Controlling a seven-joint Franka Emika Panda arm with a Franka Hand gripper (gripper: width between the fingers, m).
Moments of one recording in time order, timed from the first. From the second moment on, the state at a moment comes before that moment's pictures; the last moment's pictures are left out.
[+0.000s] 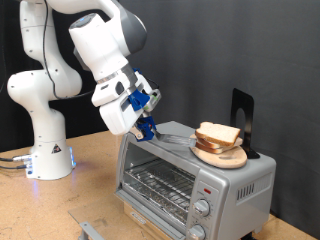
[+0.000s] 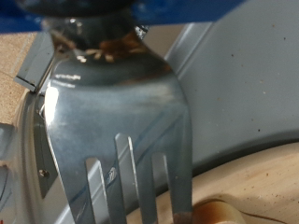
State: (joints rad) arm 0.05 -0.22 -0.01 -2.44 0.64 2.43 -0.19
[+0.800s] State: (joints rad) arm 0.05 -0.27 -0.01 -2.47 0.69 2.41 -0.26
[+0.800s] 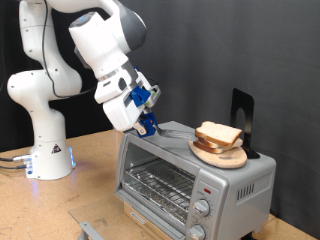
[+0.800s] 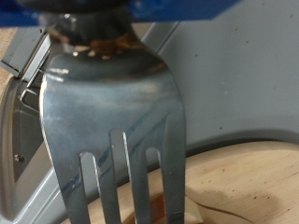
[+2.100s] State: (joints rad) arm 0.04 -0.29 -0.01 -2.49 0.69 2.46 -0.25
